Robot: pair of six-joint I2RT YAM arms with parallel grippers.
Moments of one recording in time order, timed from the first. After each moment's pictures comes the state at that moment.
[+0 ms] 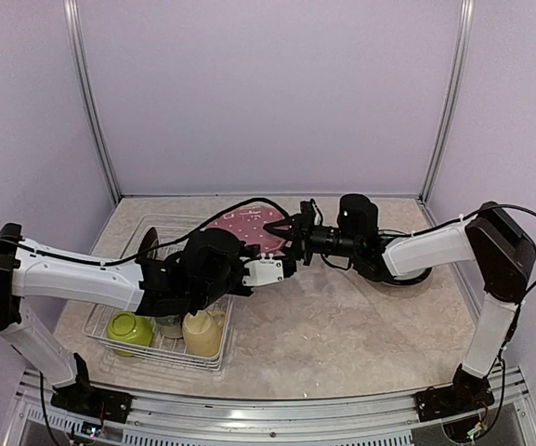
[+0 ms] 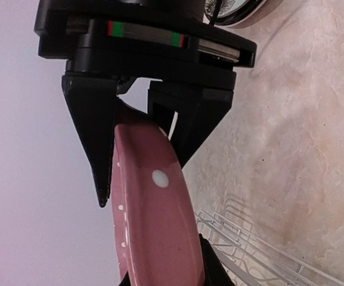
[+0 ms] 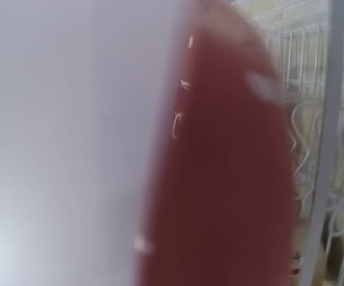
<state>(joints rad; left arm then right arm) -1.11 1.57 0.97 0.19 -0.56 1.00 0.73 1.82 1.01 0.75 -0.55 1.44</state>
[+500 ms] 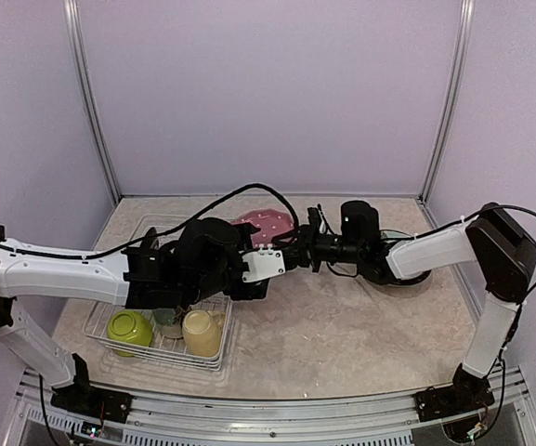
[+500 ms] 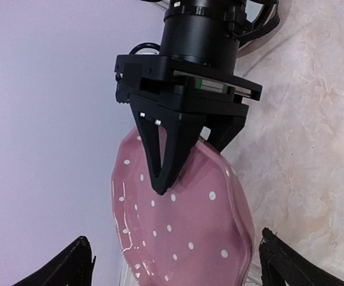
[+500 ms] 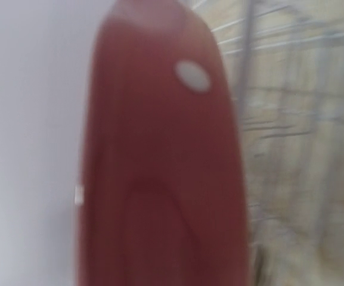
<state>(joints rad) -1.15 1.52 1.04 0.01 -0.50 0.84 0.70 1.82 0.97 0.69 -0.52 1.32</state>
